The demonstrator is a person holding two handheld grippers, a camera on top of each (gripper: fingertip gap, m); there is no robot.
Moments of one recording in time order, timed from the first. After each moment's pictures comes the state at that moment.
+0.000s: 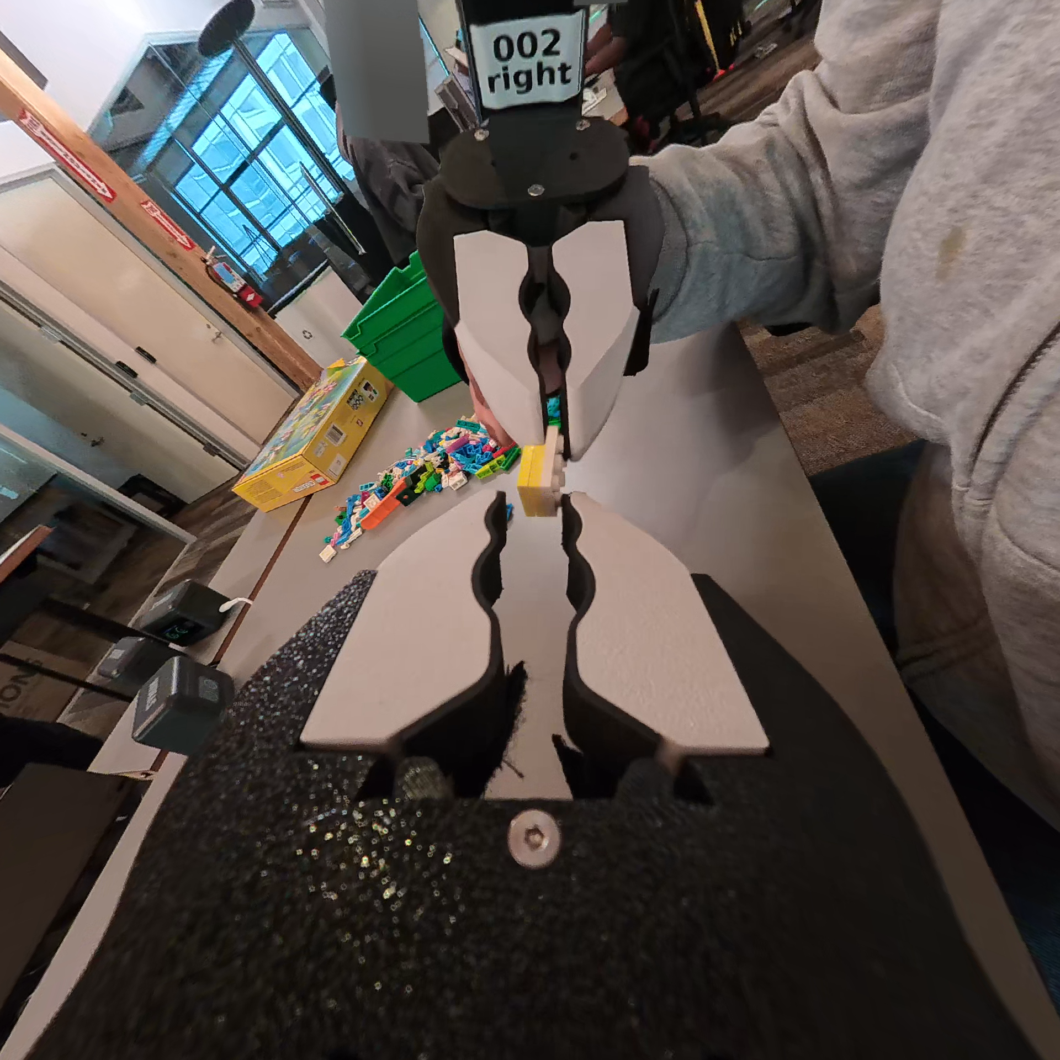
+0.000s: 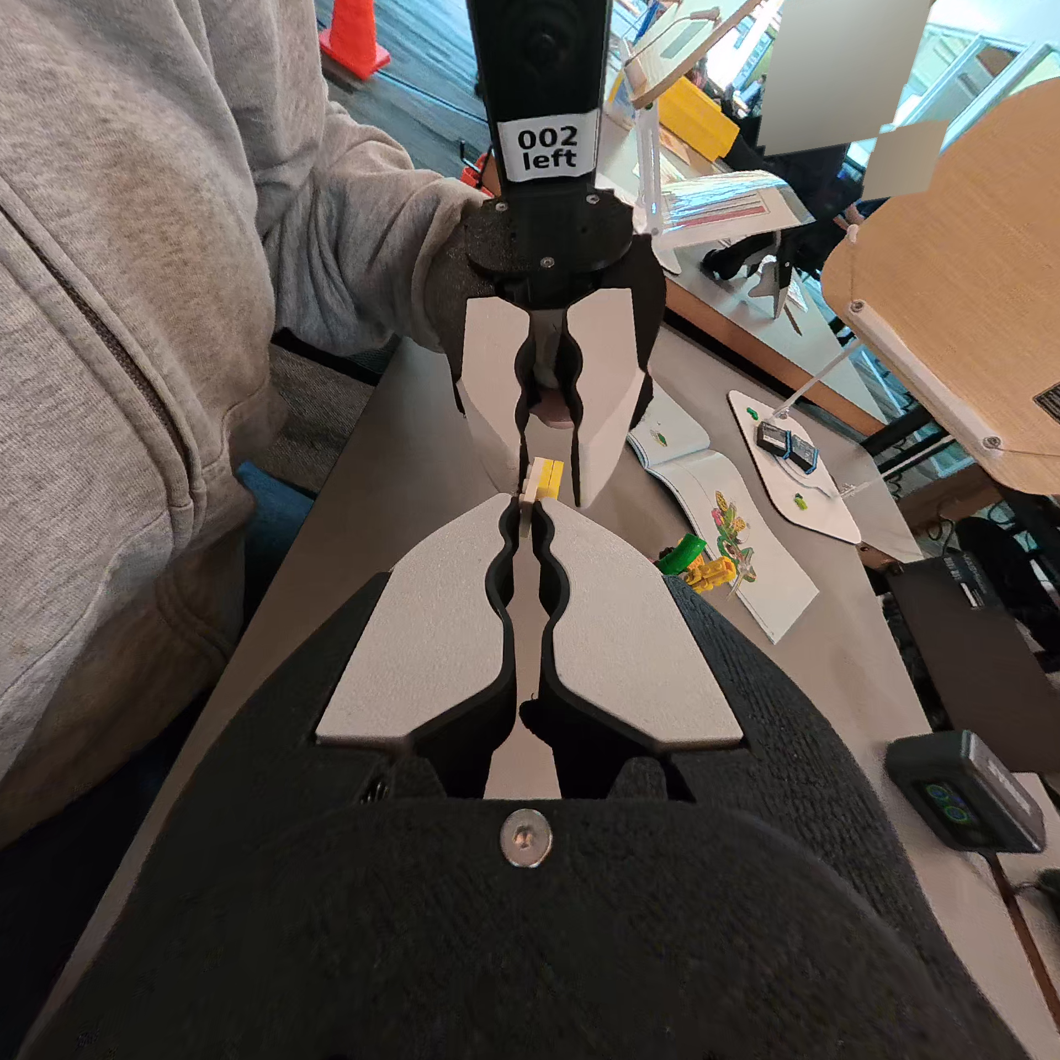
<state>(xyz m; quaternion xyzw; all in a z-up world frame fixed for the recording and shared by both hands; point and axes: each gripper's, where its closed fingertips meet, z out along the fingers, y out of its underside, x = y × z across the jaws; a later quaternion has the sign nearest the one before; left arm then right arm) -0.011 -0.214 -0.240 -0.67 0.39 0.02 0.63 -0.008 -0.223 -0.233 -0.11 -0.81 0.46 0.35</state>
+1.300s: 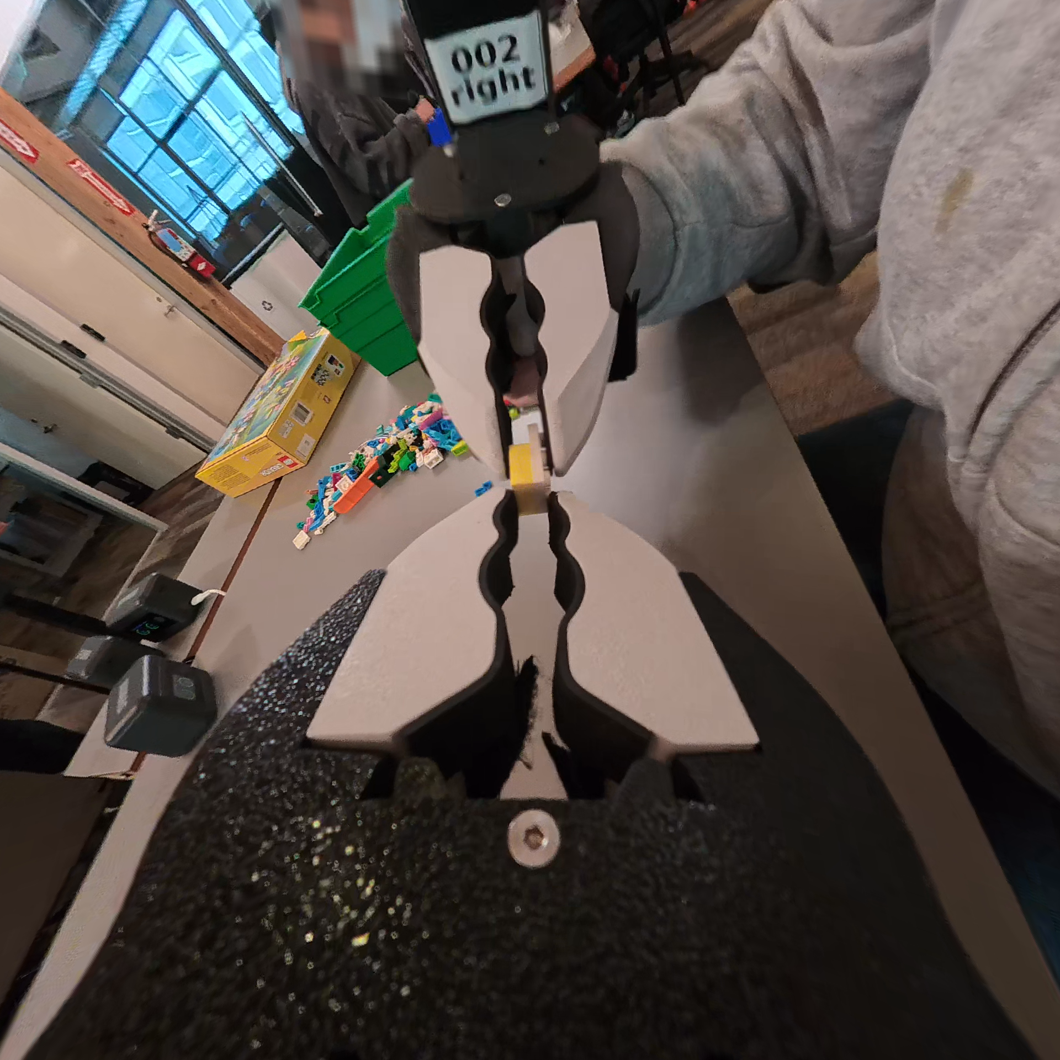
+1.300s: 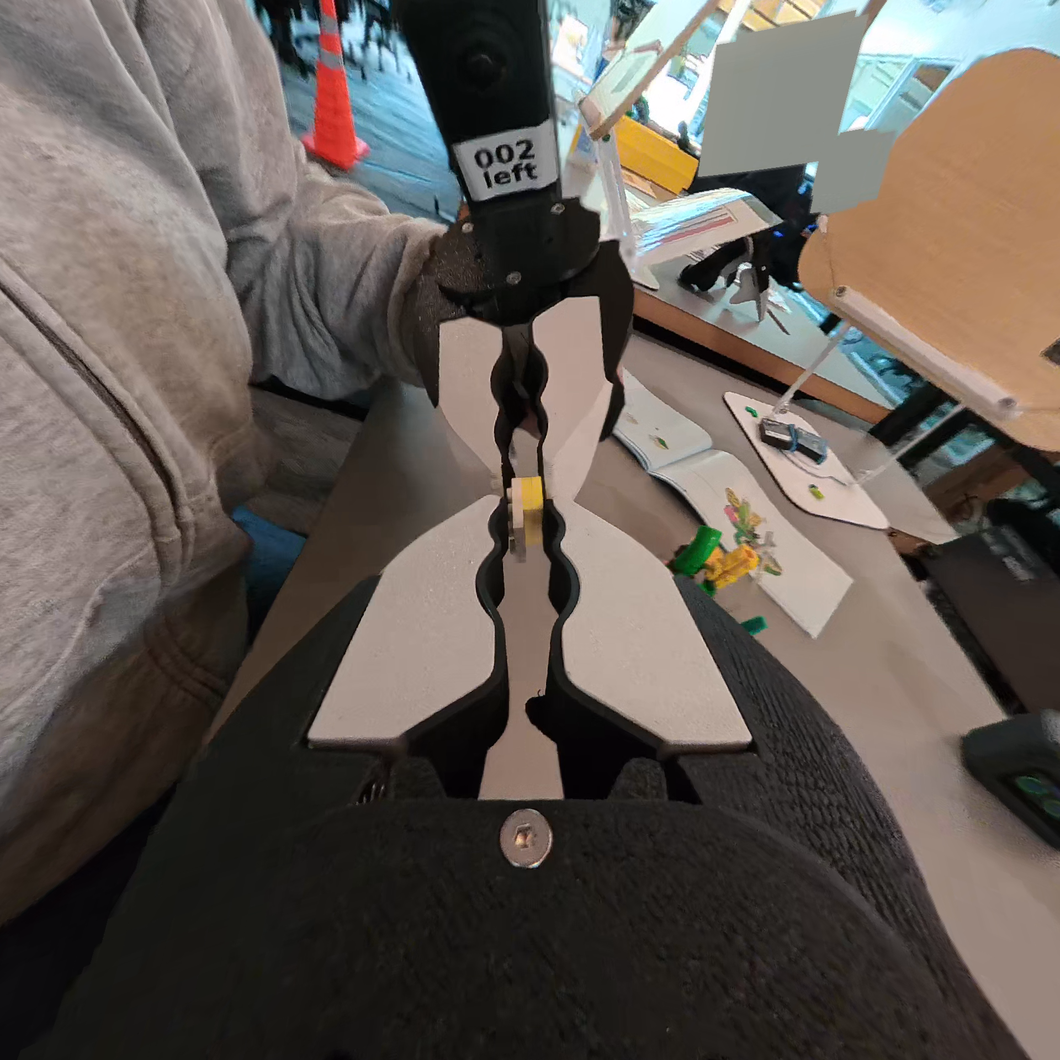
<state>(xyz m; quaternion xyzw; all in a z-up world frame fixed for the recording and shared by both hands) -0.009 -0.209 -0.254 -0.68 0.41 0.01 0.60 -0.014 -0.219 -0.242 -0.15 -0.77 0.51 0.34</state>
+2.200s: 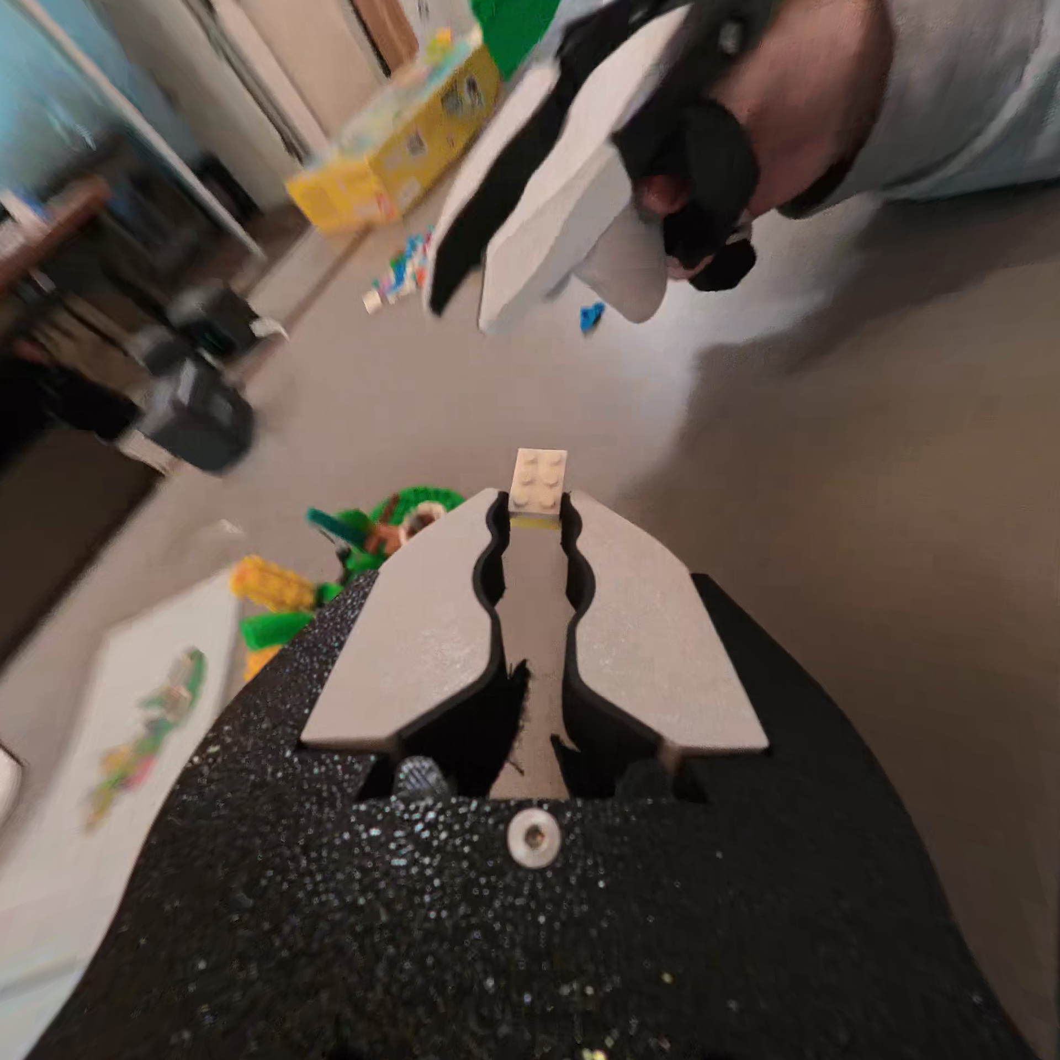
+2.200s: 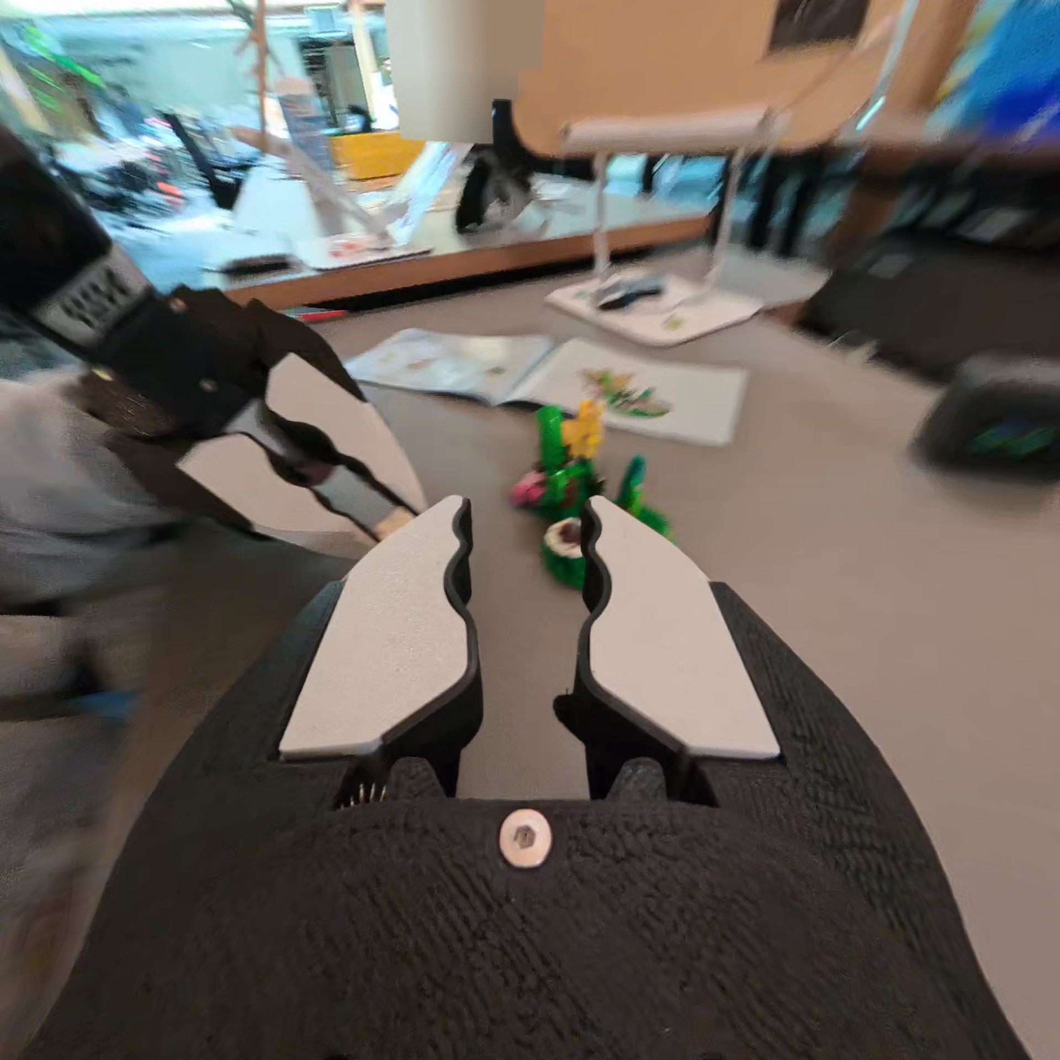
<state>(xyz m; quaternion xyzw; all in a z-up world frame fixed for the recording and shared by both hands) -0.066 -0.192 -0.306 -0.81 0.22 0.10 0.54 -0.070 -0.142 -0.268 -0.43 -0.64 0.56 0.30</state>
